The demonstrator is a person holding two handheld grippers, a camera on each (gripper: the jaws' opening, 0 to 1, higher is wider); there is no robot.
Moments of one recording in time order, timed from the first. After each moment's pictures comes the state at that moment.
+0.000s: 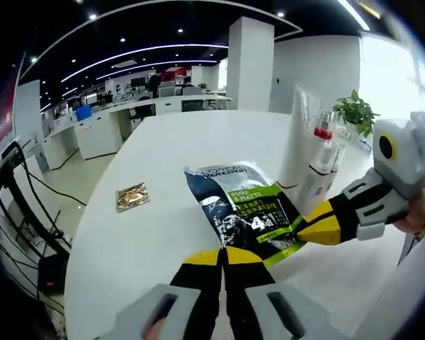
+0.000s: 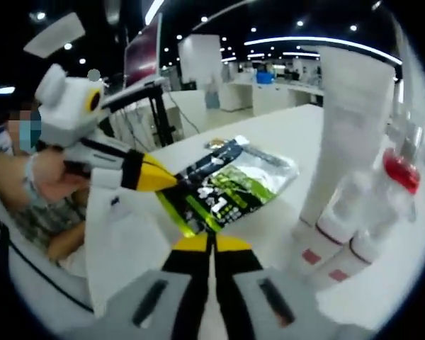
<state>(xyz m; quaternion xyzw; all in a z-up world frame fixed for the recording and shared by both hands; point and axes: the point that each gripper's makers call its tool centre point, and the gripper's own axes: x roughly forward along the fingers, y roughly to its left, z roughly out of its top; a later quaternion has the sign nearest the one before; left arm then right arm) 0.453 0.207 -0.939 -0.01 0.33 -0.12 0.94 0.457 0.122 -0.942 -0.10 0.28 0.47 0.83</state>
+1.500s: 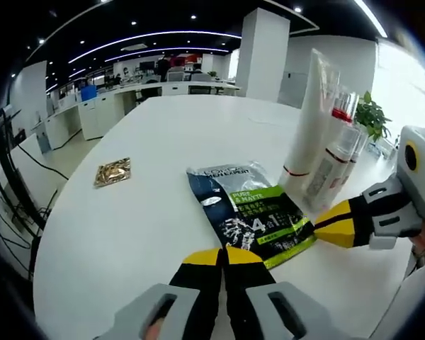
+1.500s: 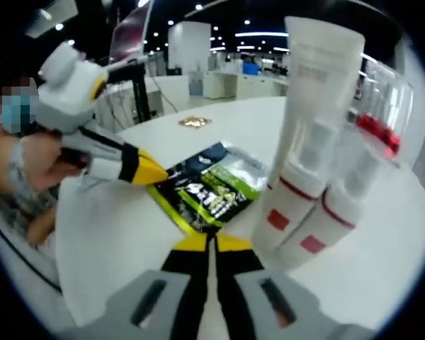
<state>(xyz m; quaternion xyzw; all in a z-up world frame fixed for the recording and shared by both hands) 0.464 0.190 -0.979 -0.05 0.36 -0.09 0.93 0.469 0.082 -0.969 -0.15 0.29 0.42 0.85</state>
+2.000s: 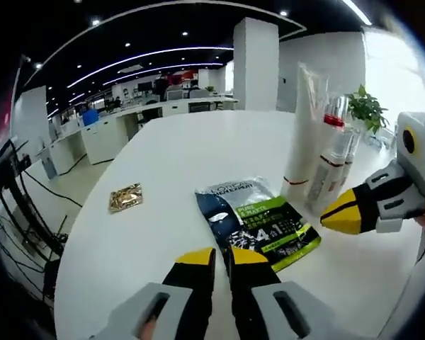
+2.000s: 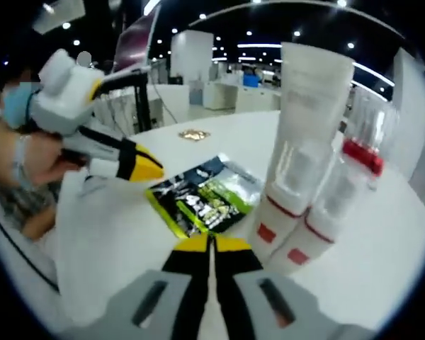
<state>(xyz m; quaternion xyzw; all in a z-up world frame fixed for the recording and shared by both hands) 0.468 0.185 -0.964 0.03 0.33 -0.11 0.94 0.477 0.095 -0.953 -0.17 0.25 0.42 0.85</state>
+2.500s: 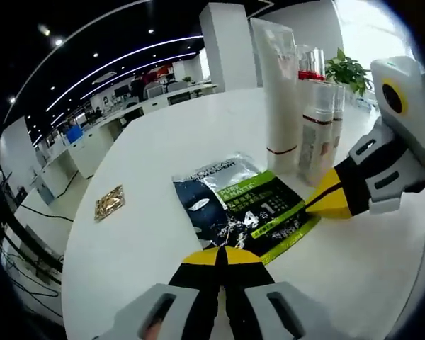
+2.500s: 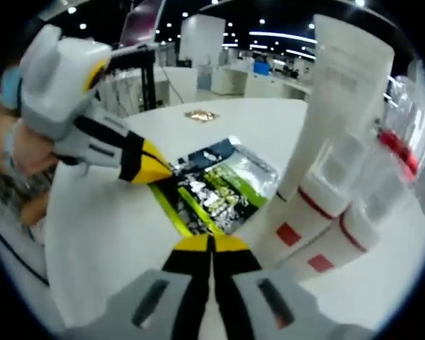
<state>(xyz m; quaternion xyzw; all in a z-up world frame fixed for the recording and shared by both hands) 0.467 0.185 -0.981 0.10 0.35 -0.12 0.93 0.473 0.094 -0.976 -0.20 0.28 0.43 0.83</state>
